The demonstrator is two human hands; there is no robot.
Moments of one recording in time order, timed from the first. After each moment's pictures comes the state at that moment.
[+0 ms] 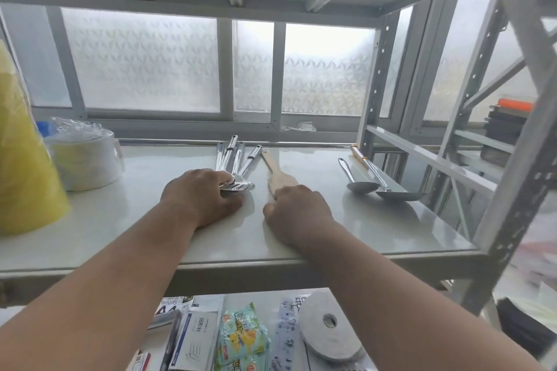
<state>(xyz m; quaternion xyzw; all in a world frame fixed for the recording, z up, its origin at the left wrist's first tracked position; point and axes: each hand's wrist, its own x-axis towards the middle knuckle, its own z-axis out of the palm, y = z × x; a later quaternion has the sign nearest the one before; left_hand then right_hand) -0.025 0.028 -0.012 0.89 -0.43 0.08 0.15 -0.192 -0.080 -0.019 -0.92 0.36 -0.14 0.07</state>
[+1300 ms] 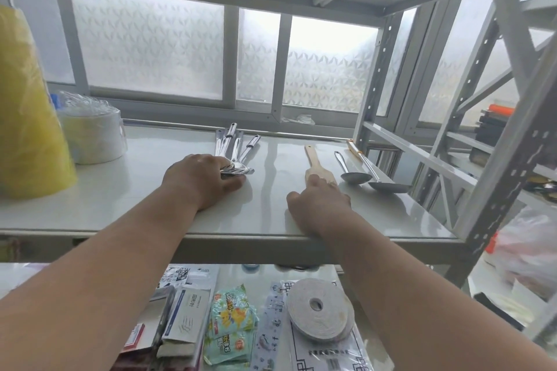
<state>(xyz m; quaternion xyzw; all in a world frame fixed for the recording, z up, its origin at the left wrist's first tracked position) -0.040 0.041 -0.014 0.89 -0.42 0.08 0.17 -0.235 -0.091 -0.021 -0.87 0.47 -0.09 0.13</state>
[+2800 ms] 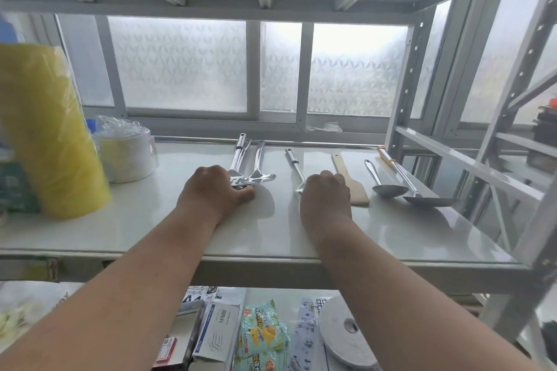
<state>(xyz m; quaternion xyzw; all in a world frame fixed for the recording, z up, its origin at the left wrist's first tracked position) -0.015 0.038 -0.019 0.89 -0.34 0.07 0.28 -0.178 -0.093 -0.015 -0.89 0.41 -0.20 0.03</state>
